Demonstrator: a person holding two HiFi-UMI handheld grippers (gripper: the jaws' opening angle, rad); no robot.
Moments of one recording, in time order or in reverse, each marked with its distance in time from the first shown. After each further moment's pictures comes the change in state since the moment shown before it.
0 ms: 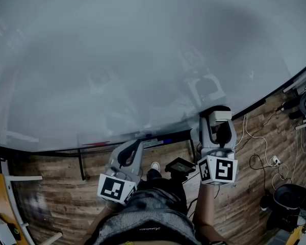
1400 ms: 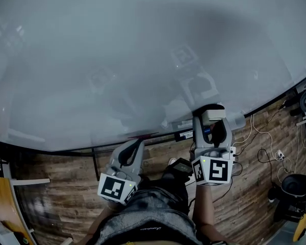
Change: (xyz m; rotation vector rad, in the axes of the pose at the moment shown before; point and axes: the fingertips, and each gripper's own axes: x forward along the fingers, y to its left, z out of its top) left arm -0.158 0.163 -0.010 -0.022 -0.028 -0.028; right arm -0.002 0.254 0.007 -0.035 -0.009 0.019
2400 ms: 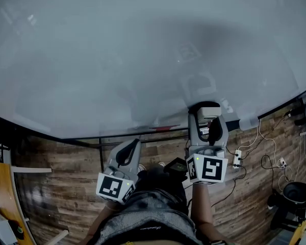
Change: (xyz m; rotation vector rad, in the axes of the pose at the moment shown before) left arm -0.094 0.059 -0.031 -0.033 0.015 0.115; right arm -0.006 0.114 -0.012 -0.026 -0.015 0.072
